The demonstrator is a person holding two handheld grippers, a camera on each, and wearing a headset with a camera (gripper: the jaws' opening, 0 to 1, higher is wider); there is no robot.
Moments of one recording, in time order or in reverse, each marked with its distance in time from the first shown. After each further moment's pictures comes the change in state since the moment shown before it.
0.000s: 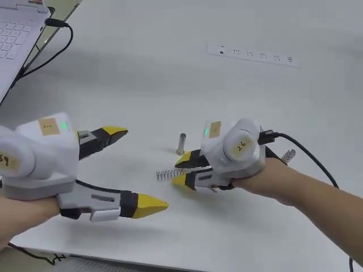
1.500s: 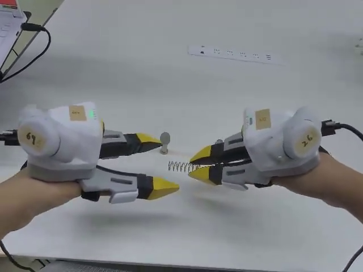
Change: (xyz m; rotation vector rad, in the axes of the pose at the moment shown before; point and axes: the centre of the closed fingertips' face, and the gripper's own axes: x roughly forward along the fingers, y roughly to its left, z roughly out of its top) left arm 0.047 -0.041 0.028 0.076 0.014 -0.220; right arm -0.093 0.014 0.011 -0.031 -0.114 -0.027
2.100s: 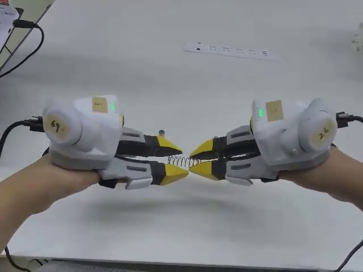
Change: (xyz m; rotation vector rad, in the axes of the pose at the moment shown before) left arm 0.021 -0.013 0.007 0.052 0.004 -0.100; right arm -0.014 0.001 0.006 -0.013 -0.039 0.010
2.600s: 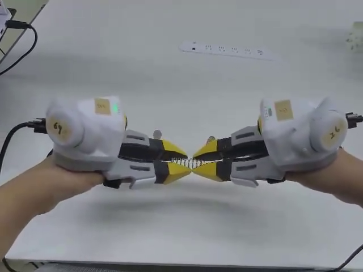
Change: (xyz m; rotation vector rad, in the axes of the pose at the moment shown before) left arm 0.010 -0.007 0.005 0.014 -0.020 -0.034; right arm -0.010 0.003 -0.003 0.030 -0.021 -0.003
